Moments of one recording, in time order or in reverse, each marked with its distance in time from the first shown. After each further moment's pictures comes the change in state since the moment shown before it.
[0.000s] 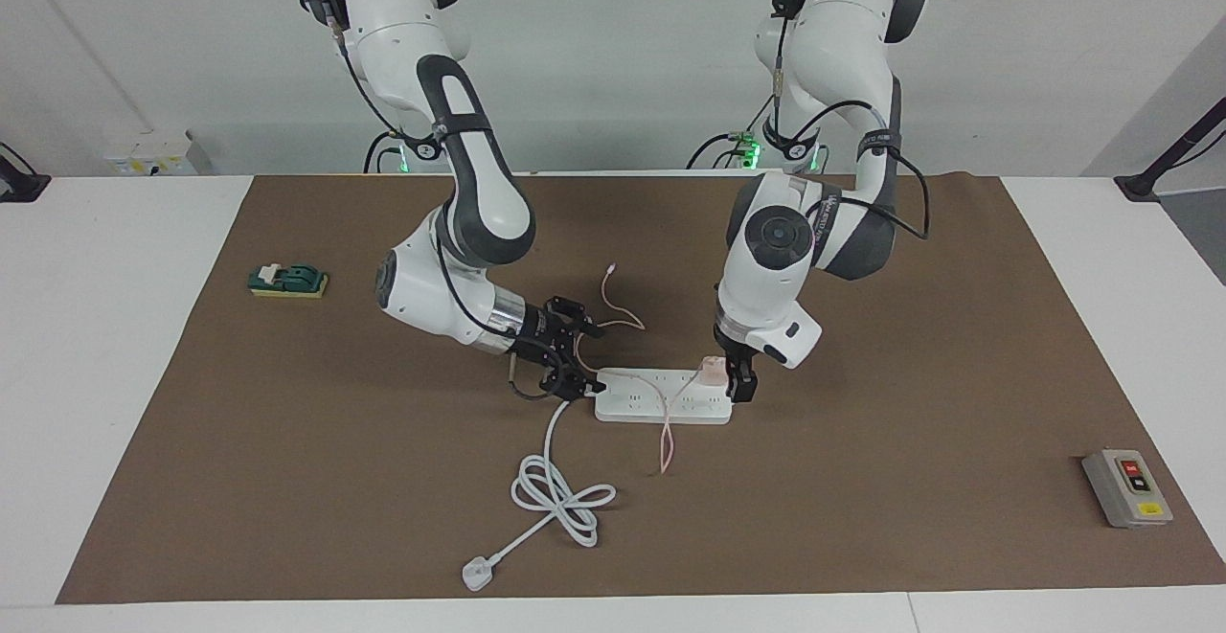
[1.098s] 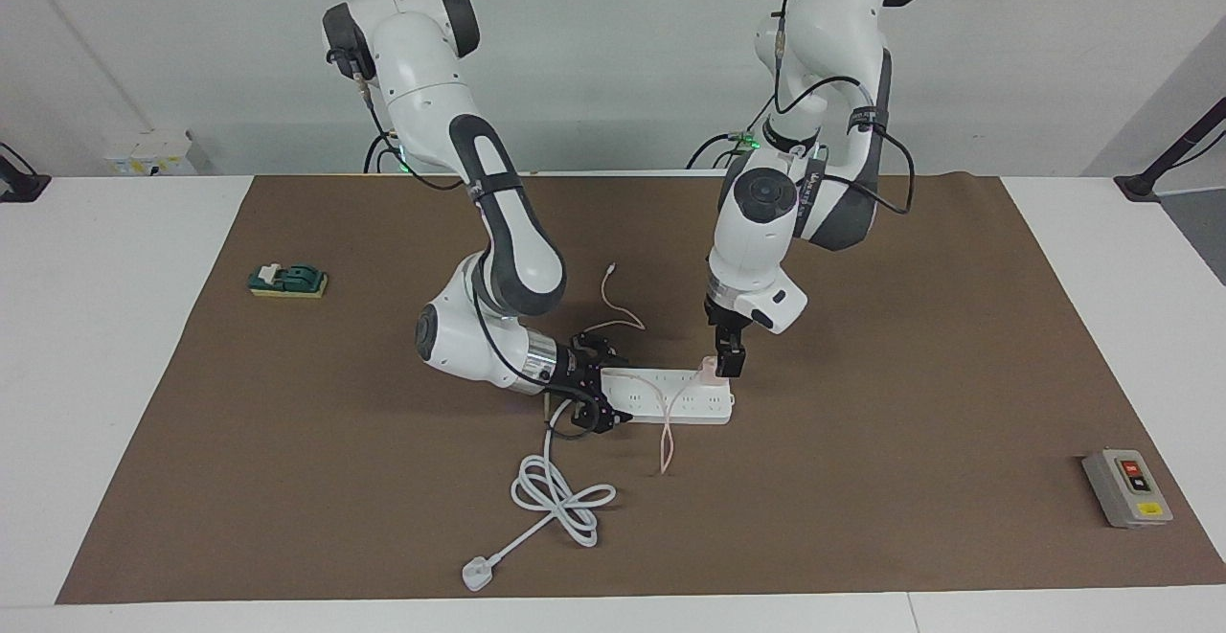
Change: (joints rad) left arm -0.025 -0.158 0.008 -0.282 0.003 0.227 -0.003; right arm 0.027 0.197 0.004 0.172 0.003 -0.013 0.000
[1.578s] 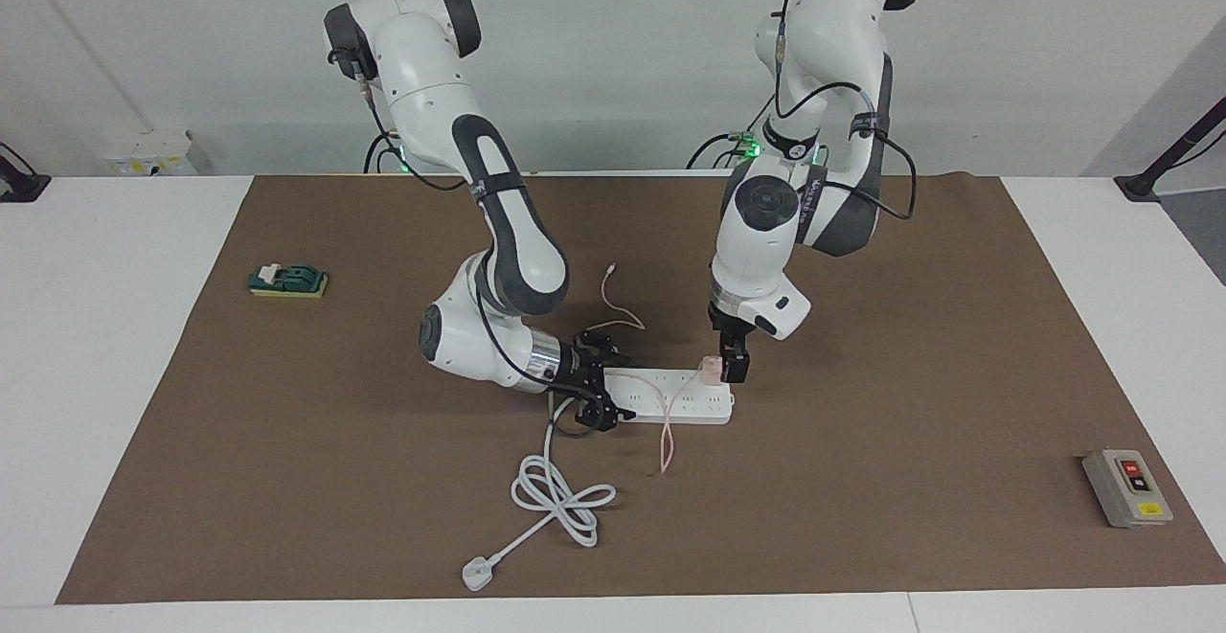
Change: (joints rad) left arm 0.001 0.039 0.007 0.044 0.021 -0.020 0.000; right arm 0.007 0.002 0.000 0.002 0.000 -0.002 -0.010
